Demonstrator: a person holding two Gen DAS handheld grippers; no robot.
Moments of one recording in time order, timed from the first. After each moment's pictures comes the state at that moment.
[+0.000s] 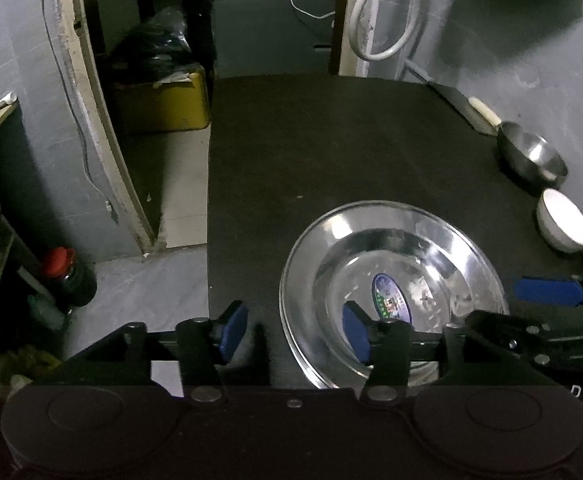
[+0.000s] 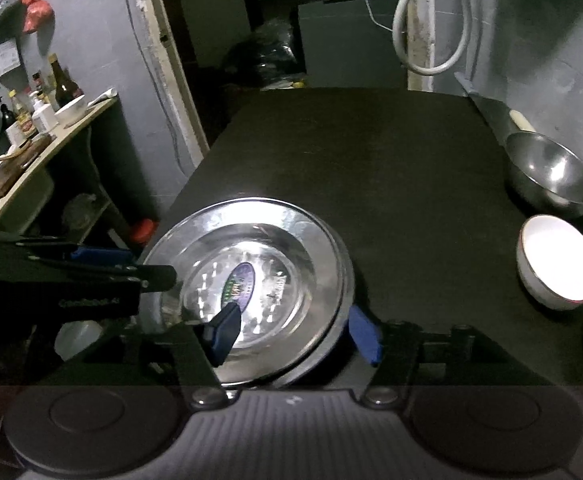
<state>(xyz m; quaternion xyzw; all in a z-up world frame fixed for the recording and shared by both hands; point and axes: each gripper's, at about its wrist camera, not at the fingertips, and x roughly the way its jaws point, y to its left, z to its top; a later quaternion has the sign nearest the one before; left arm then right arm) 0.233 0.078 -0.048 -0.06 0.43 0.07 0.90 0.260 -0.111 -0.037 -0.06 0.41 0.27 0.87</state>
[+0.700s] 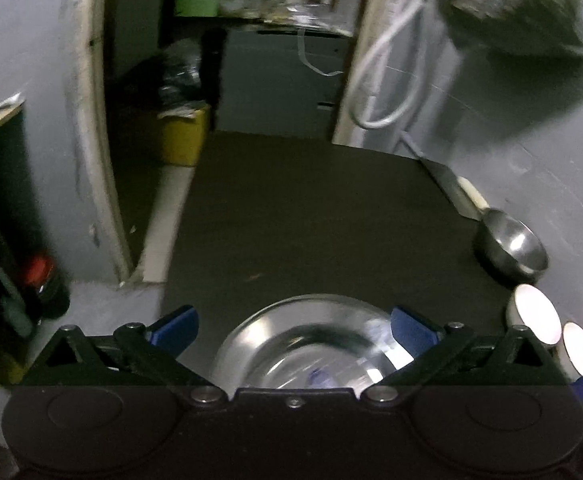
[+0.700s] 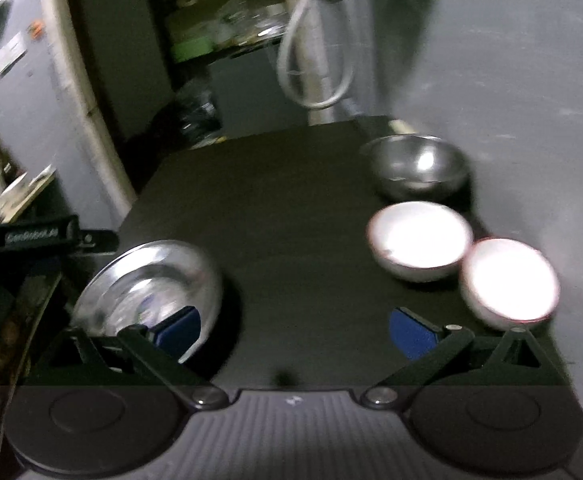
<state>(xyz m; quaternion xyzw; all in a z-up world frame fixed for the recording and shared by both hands) 0.272 0.047 -0.027 -0.11 0.35 0.08 0.93 0.256 -0.221 -0.029 0.03 0.35 0.16 0.92</state>
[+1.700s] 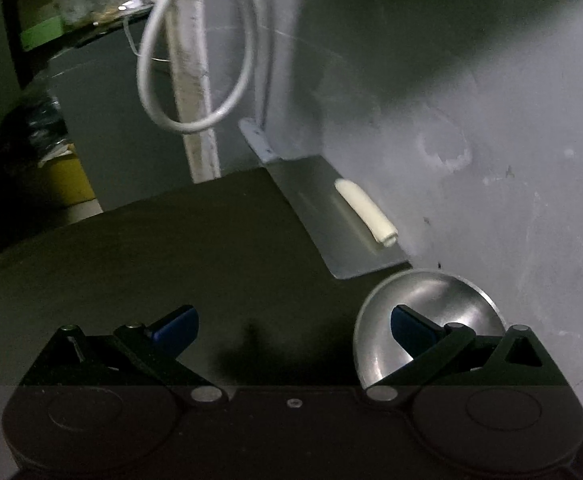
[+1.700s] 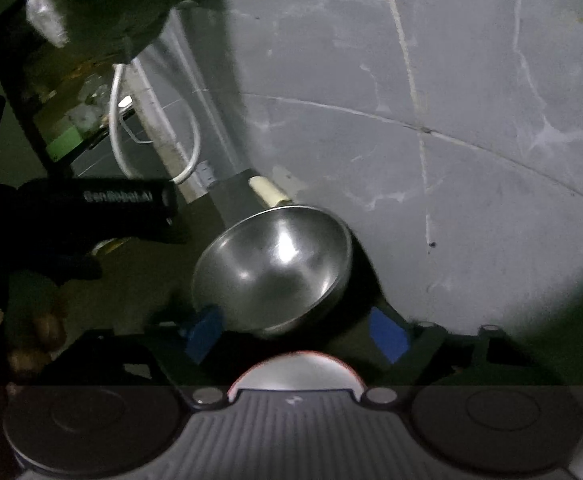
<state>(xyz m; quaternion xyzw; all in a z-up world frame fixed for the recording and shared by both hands) 0.532 -0.114 -0.029 0.01 0.42 -0.04 0.91 0.418 -0.274 -0.061 0.17 0.33 0.01 0.93</state>
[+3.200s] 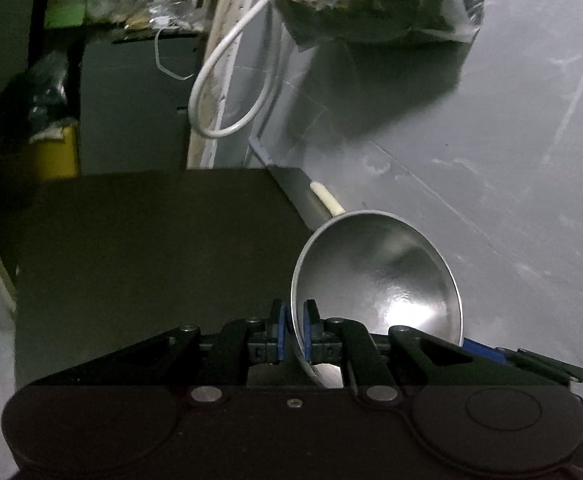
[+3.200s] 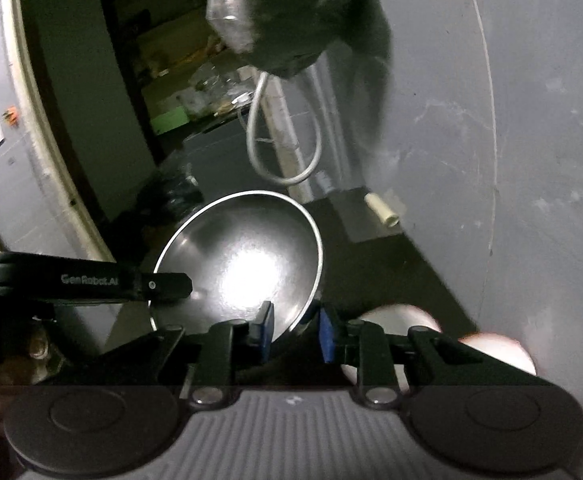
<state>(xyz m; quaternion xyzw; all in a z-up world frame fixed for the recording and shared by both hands) 0.315 -0.010 0.020 -0.11 0.35 -0.11 0.92 0.277 -0.232 0.009 0.08 0.29 0.17 0.94</state>
